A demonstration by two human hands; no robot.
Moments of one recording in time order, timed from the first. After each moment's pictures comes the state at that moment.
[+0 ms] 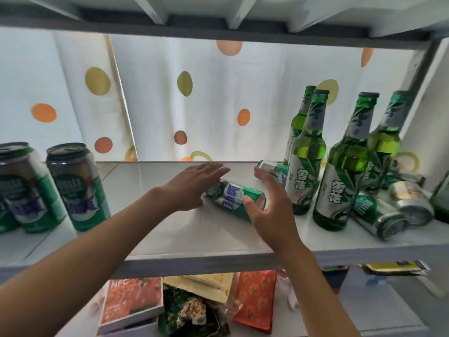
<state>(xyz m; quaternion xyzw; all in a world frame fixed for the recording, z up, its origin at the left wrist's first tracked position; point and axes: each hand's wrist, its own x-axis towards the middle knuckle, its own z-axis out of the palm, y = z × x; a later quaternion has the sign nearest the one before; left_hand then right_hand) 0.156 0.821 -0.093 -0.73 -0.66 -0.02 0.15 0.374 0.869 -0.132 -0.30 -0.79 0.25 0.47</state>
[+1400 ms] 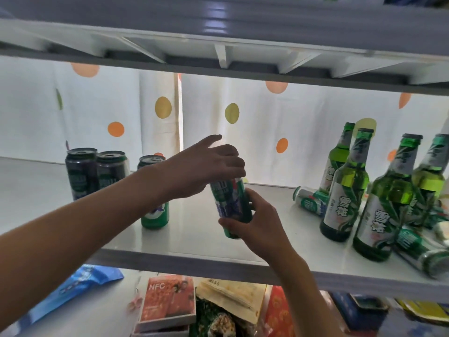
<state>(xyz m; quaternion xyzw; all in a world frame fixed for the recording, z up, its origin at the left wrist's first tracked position) 0.138 0.690 0.007 -0.75 -0.49 0.04 0.44 0.309 0.774 -0.091 -0.20 -0.83 0.37 0.37</state>
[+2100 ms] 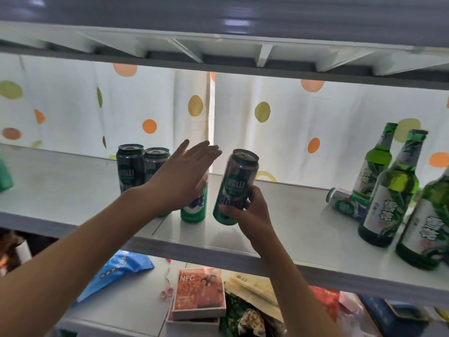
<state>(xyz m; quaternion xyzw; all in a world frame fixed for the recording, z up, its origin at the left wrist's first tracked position) 0.079 0.609 -0.033 -0.60 -0.72 -0.12 0.31 0.212 0.744 -0.114 -0.17 -0.71 0.57 0.37</state>
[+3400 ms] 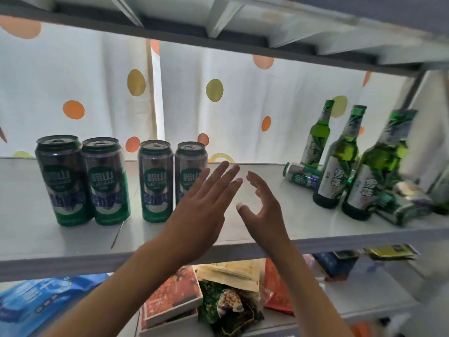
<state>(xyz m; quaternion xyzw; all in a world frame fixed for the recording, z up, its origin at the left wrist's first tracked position) 0.136 0.642 -0.107 -0.71 -0.59 -0.24 0.29 0.268 0.755 -0.138 -0.30 -0.78 0.28 0.46</state>
